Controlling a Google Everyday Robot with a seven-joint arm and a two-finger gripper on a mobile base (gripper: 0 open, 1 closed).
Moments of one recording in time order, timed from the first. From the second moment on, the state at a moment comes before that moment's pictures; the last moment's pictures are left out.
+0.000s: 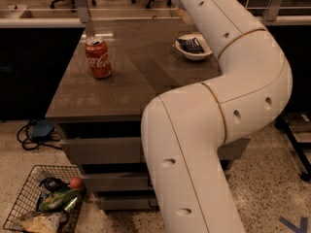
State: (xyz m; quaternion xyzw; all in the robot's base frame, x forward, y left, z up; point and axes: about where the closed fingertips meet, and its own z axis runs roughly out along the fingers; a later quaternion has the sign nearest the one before) arm 0.839 -0.148 0.931 0.24 0.92 -0.05 0.30
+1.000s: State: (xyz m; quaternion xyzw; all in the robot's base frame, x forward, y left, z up) arm 0.841 -0.147 0.969 0.23 0.91 -0.03 0.34
